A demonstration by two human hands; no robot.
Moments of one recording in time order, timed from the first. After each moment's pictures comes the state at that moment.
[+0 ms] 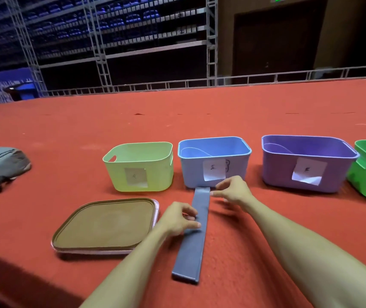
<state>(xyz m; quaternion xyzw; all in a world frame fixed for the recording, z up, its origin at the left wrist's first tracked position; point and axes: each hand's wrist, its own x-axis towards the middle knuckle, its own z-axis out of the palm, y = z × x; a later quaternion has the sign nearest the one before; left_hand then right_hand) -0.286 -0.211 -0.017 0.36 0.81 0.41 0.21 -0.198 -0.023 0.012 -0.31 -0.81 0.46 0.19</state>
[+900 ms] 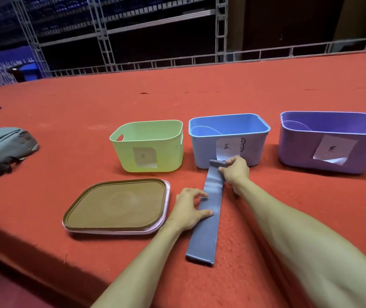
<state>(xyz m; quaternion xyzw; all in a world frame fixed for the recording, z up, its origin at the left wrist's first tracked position) -0.281 -0.225 -0.046 0.39 0.82 0.40 0.12 -0.259 -0.039 -0.024 -0.40 -0.71 0.49 0.30</state>
